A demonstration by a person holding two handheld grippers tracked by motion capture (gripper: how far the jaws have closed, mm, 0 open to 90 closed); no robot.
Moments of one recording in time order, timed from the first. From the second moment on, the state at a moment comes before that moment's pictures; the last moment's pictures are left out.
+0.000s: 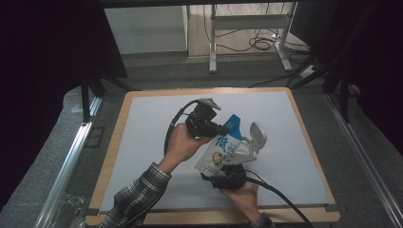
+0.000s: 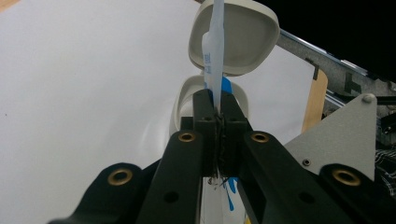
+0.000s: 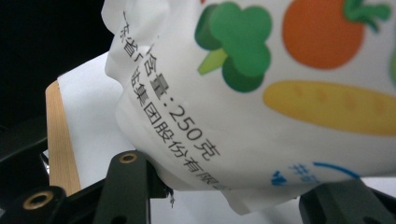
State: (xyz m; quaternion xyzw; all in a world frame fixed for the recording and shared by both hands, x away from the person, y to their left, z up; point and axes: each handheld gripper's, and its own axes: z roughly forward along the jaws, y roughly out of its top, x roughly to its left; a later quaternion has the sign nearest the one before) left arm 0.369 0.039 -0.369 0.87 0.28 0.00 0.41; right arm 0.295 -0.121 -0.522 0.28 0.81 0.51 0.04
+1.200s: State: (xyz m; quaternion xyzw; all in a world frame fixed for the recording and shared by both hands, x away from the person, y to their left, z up) left arm 0.357 0.048 -0.365 0.86 0.26 -0.01 0.44; right arm 0.294 -0.124 -0.522 0.29 0.82 0.49 0.06
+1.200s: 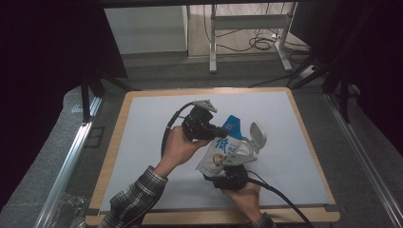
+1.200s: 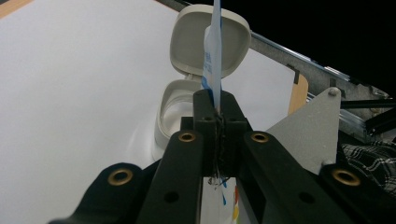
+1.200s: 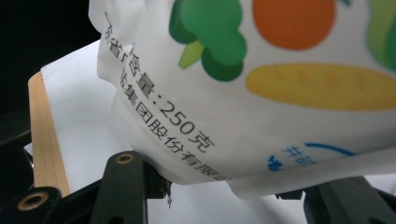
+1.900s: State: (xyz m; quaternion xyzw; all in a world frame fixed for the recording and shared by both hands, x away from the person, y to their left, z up) left arm 0.355 0.067 -0.365 0.85 0.26 -0.01 0.45; right arm 0.295 -0.126 -0.523 0.29 0.82 0.48 0.07
